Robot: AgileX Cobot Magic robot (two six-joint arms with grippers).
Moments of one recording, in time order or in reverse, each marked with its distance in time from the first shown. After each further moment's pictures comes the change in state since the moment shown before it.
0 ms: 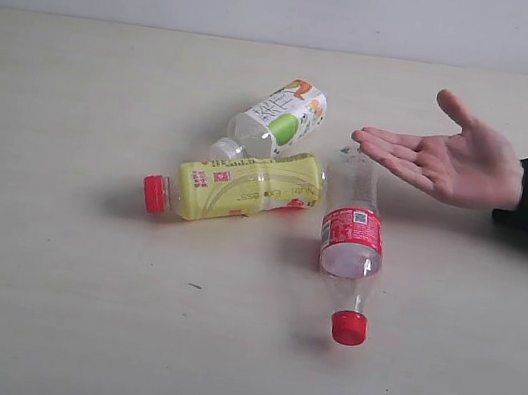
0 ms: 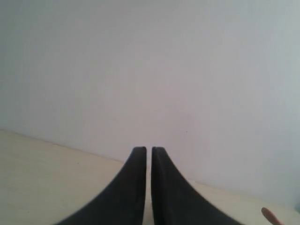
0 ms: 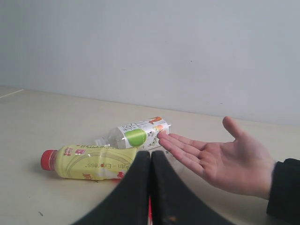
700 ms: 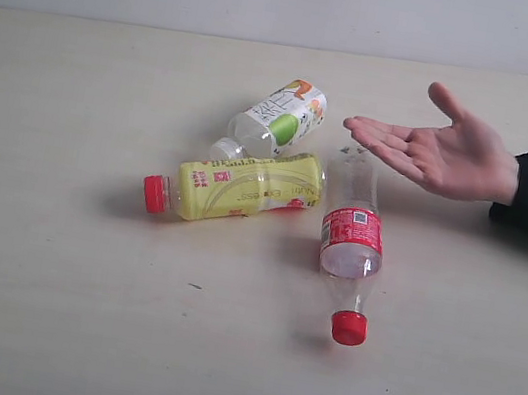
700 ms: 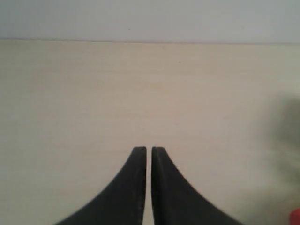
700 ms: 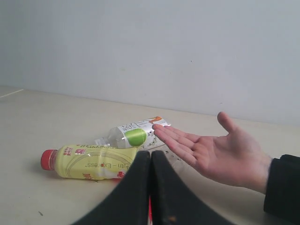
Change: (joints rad) left arm 0.000 0.820 -0.603 0.243 0.522 0.147; right arm 0.000 0.000 0.000 0.000 0.000 0.000
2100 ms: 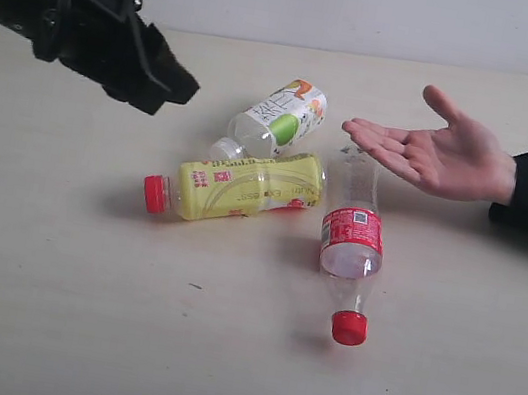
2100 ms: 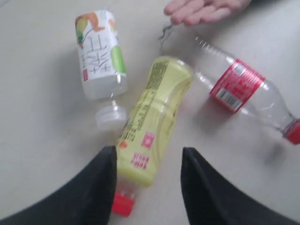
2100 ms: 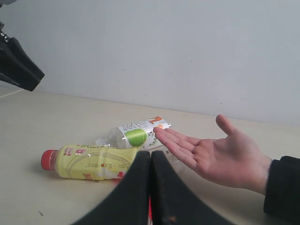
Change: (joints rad) left arm -0.353 0.358 -0.388 -1.108 0.350 1.379; right arm 0.000 0.000 0.000 0.000 0.000 0.000
